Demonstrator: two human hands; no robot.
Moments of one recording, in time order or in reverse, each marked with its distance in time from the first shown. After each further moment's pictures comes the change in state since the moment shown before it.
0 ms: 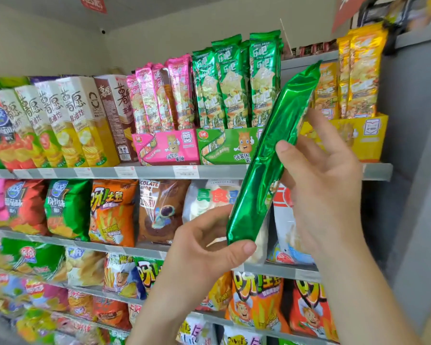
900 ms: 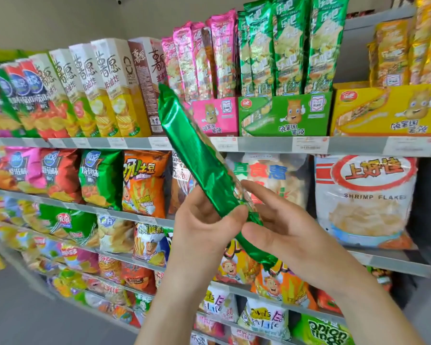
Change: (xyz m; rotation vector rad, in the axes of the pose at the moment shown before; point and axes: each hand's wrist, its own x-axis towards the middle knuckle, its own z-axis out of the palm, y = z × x) left_hand -0.024 -0.010 -0.037 -0.197 0.308 0.024; right_hand -0.079 0.052 0.013 -0.294 -0.725 0.523
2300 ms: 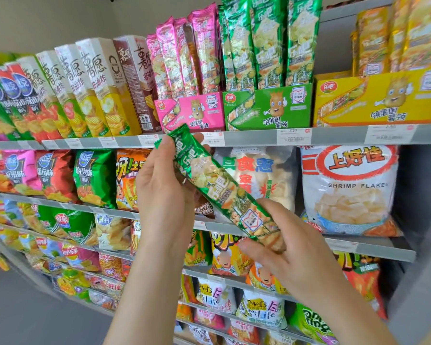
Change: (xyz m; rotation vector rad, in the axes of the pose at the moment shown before) left_hand 0.040 0.019 0.006 -0.282 0.288 0.047; right_hand -0.037 0.029 -0.005 -0.637 0.330 -0.115
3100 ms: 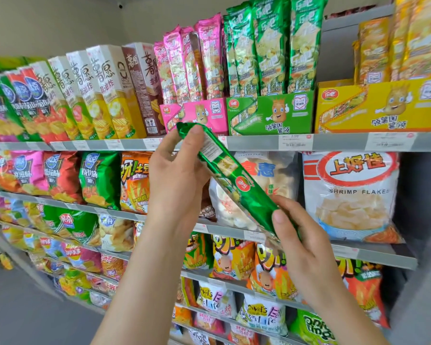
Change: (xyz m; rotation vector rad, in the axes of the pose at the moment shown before) left_hand 0.014 0.004 0.014 0.066 -0.076 -0.036; right_hand 0.001 -0.006 0.002 0.462 0.191 0.026
